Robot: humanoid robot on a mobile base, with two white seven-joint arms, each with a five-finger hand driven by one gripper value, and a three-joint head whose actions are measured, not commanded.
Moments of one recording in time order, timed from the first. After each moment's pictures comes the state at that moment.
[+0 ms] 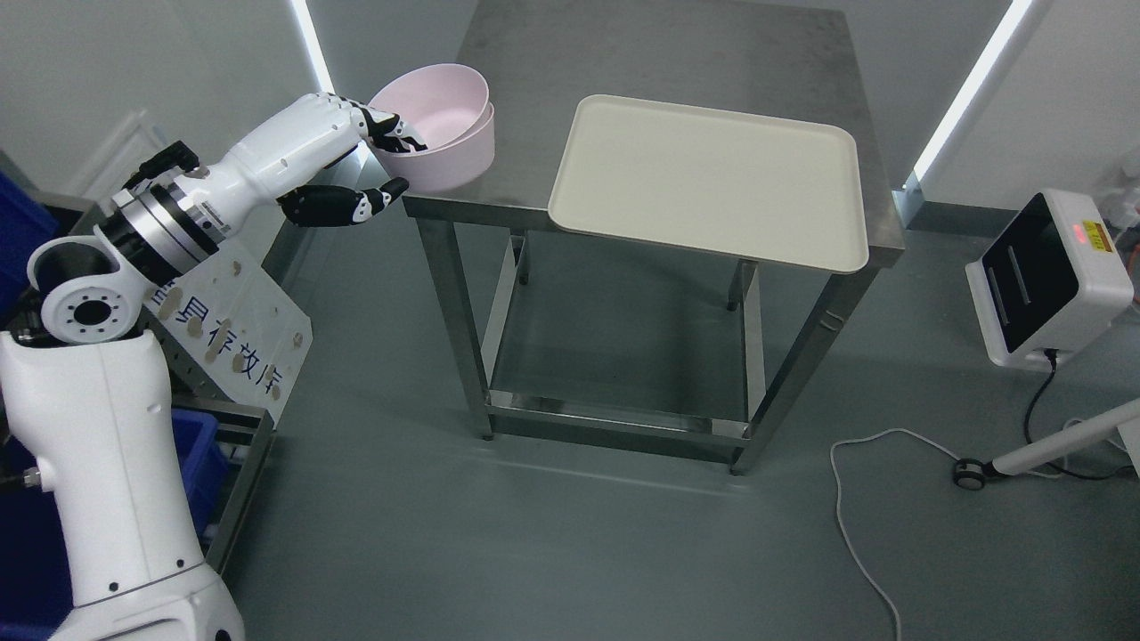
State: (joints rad) left arm -0.75 0.10 0.35 -1.40 -0.58 -0.78 -0.94; right arm 0.00 0.00 0.00 0.00 0.00 0.03 0.01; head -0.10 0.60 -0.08
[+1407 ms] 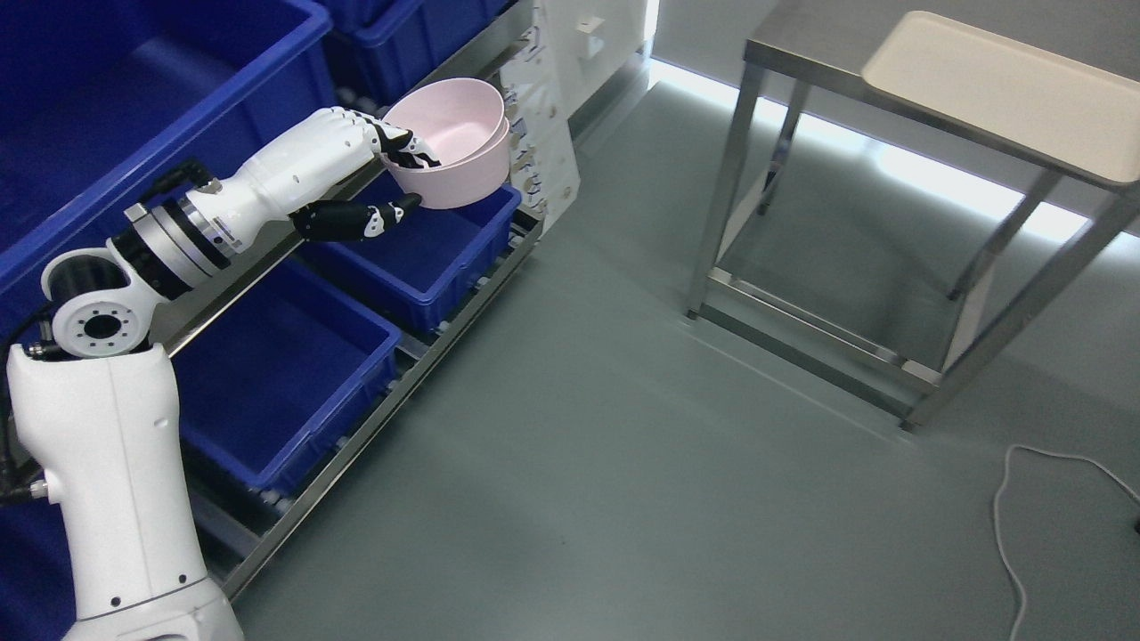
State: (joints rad) left arm -0.72 0.10 0.33 -1.43 -0.55 -0.79 -0.94; right arm 0.00 0.00 0.00 0.00 0.00 0.03 0.01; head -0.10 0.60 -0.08
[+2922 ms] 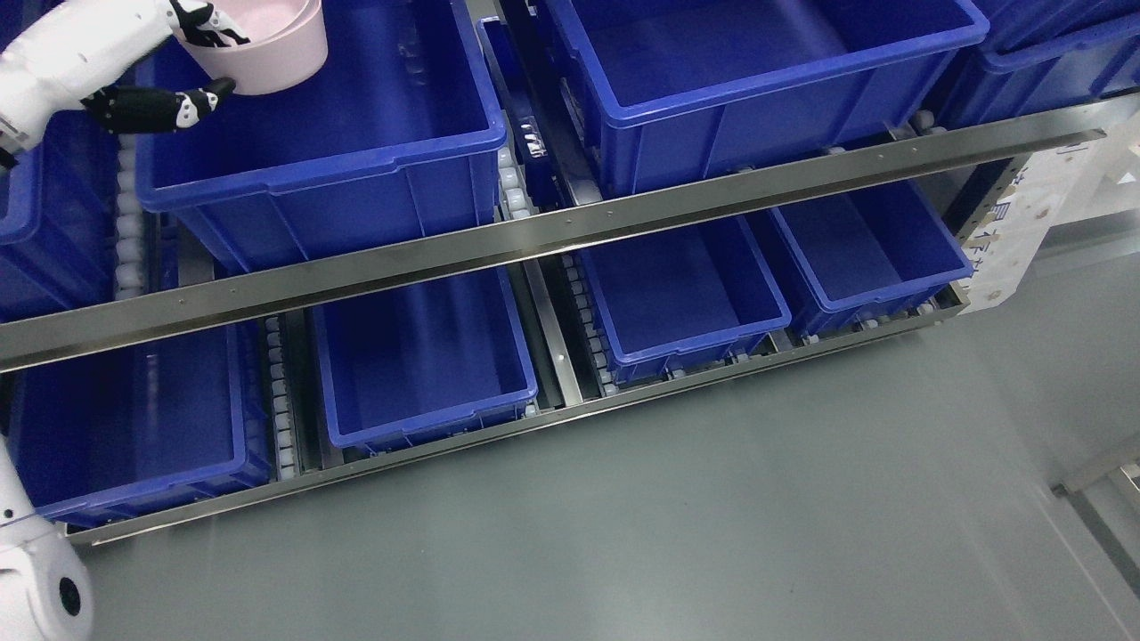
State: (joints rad) left arm -0.91 0.40 0.33 -1.26 -0.65 -0.76 -0.77; right arm 0.00 0.00 0.00 0.00 0.10 0.03 0.01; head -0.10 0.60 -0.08
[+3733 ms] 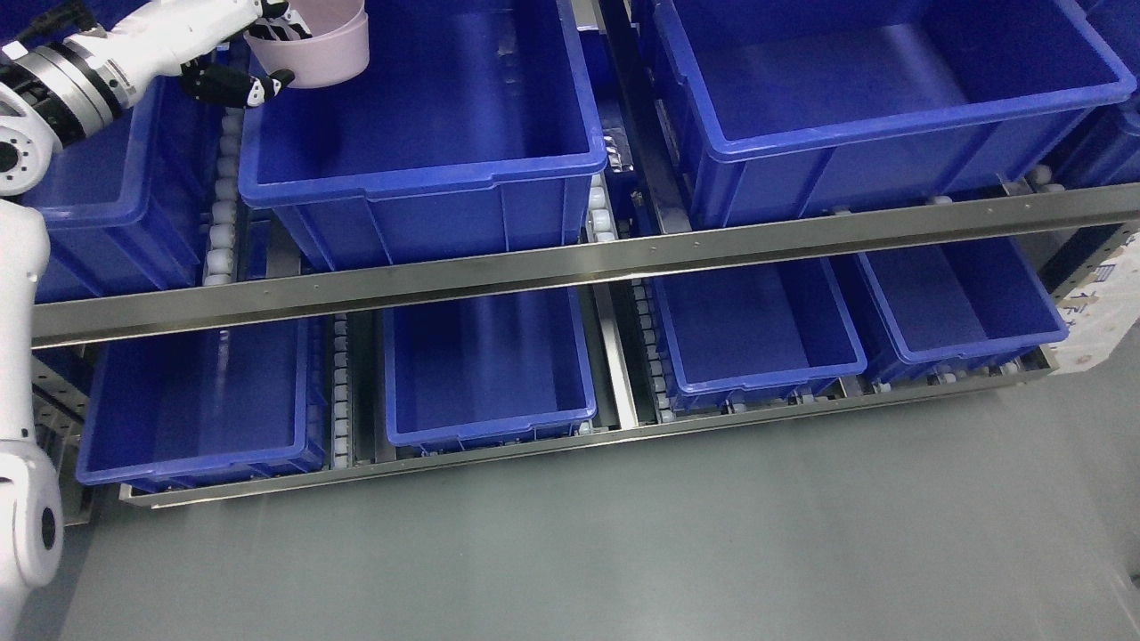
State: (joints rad) left arm -1.11 0.43 0.00 -0.87 -0.78 -0.66 -0.57; right arm 0.00 0.00 0.00 0.00 0.01 0.03 0.01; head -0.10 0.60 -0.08
